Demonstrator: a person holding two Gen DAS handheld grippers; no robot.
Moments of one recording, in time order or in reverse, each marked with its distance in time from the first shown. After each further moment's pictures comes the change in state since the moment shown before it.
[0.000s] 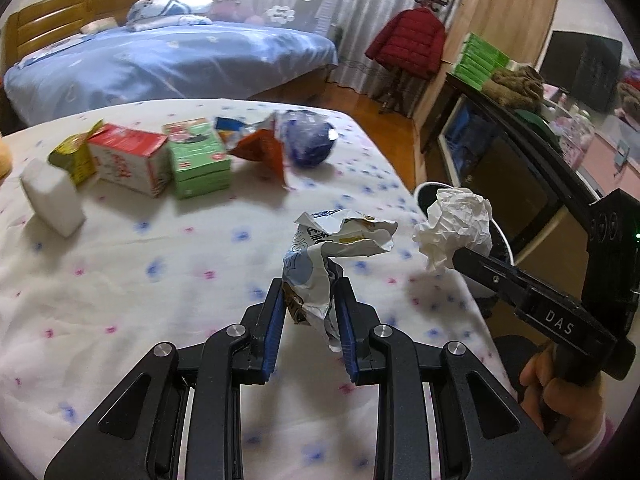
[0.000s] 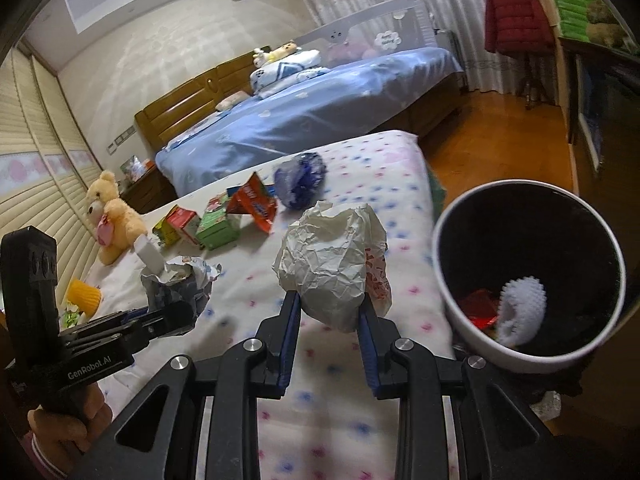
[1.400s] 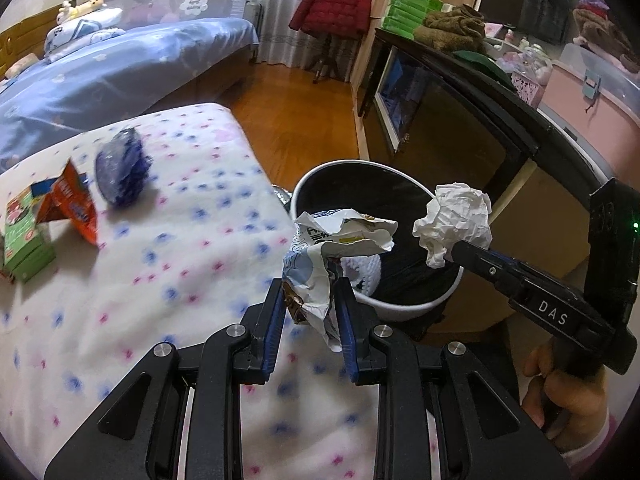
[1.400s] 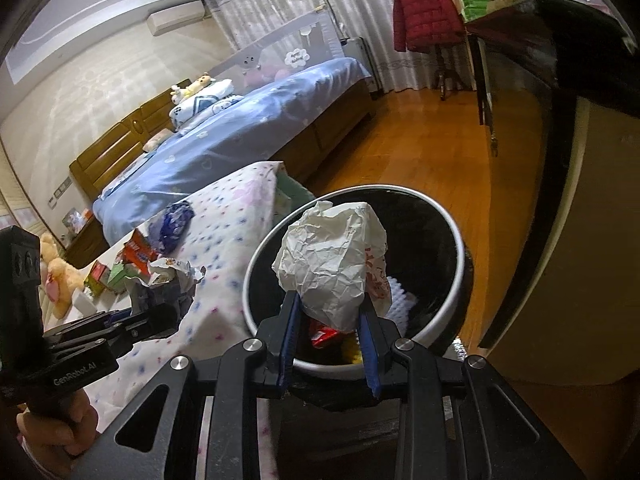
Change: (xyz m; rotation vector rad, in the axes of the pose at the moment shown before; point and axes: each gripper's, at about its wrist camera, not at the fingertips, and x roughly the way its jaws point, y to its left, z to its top) left arm 0.072 -0.124 0.035 0.205 0.092 -0.120; right arm -0.051 -0.116 0.002 0.177 -0.064 -0.210
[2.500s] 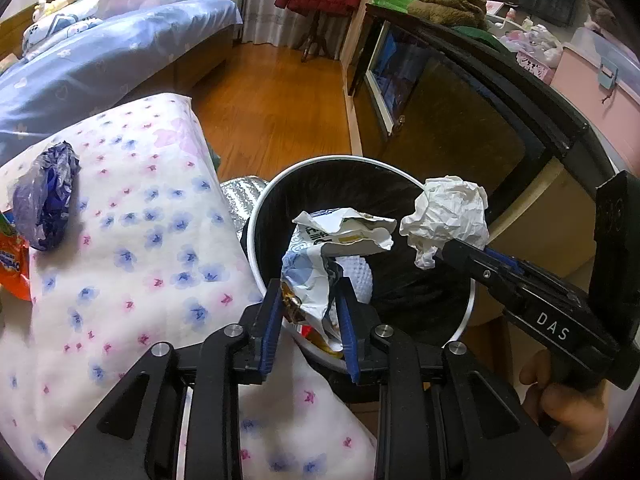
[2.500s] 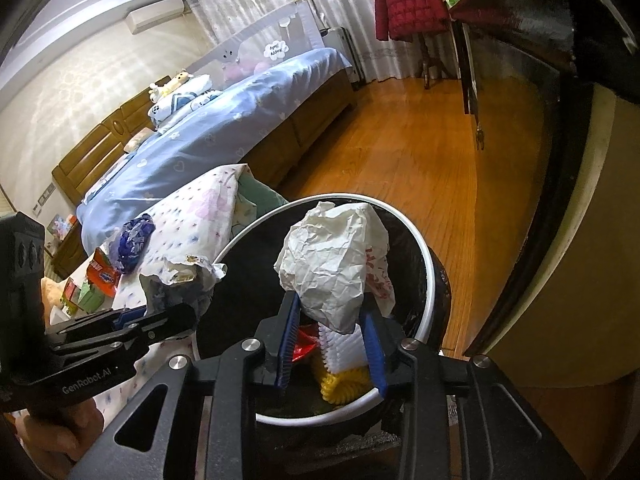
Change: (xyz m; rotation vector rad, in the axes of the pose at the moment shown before) left arm 0.056 -0.018 0.028 0.026 0.086 -0.023; right arm 0.030 -0.030 0.023 0.033 0.038 -0.043
